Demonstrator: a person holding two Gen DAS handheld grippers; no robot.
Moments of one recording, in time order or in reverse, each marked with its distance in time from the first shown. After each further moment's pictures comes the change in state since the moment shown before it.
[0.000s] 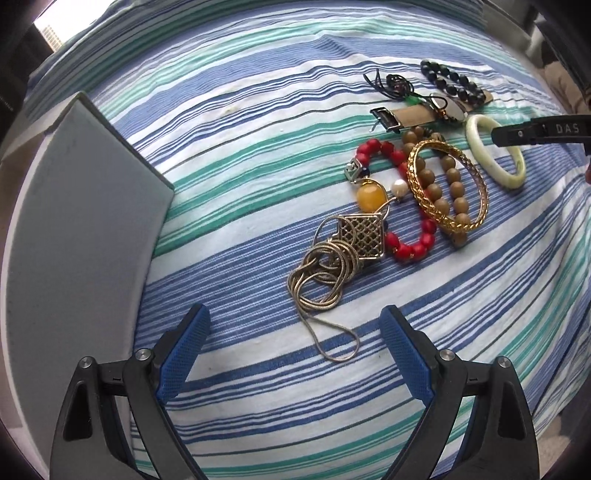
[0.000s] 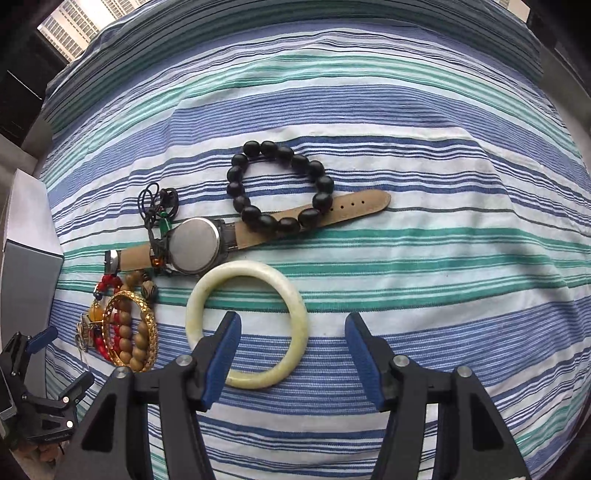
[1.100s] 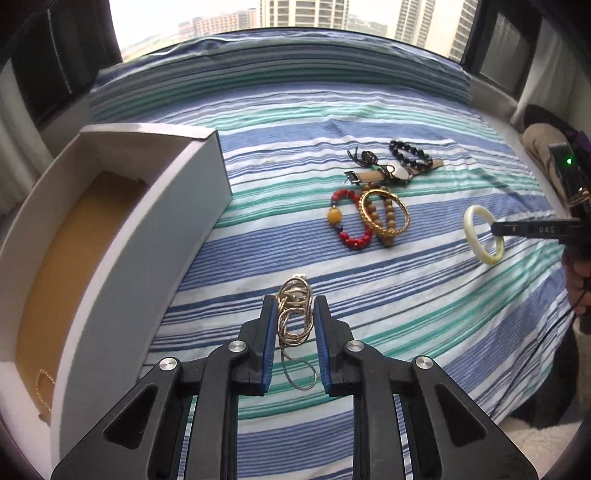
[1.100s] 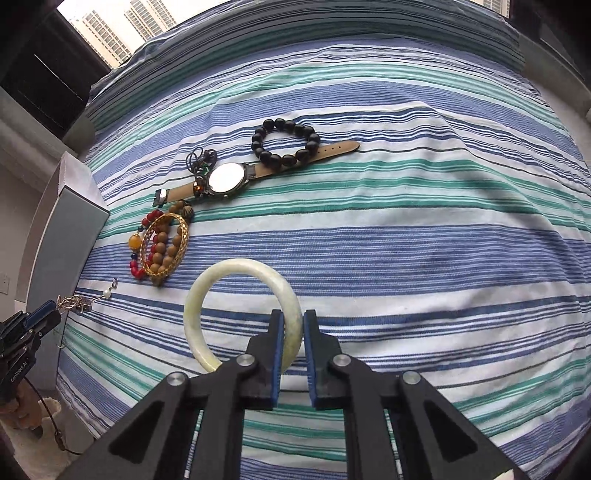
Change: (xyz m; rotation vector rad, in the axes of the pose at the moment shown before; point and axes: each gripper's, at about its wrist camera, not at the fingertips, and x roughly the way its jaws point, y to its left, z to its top) left arm -0.121 0.011 -0.070 -0.161 -0.260 -0.048; right arm -0.067 -0.045 -0.105 -0.015 -0.096 0.153
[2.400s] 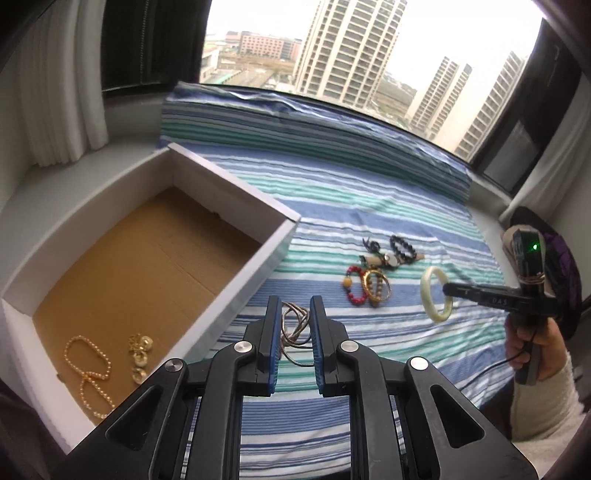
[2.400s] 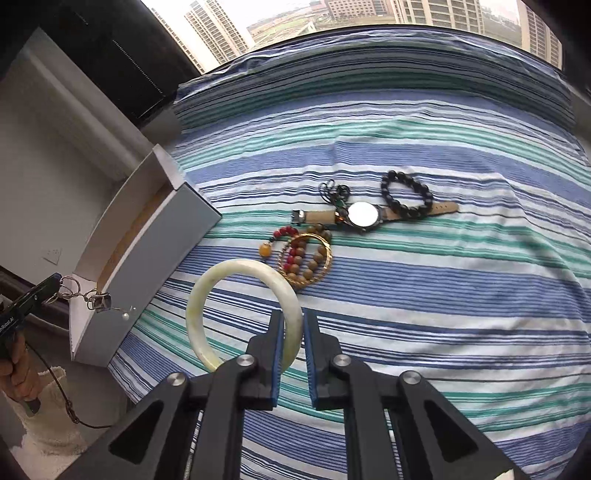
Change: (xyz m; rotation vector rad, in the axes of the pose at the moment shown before) left arm -0.150 0.100 -0.004 -0.270 -0.173 -0.067; right arm -0.061 0.120 0.015 -0.190 -0.070 0.205
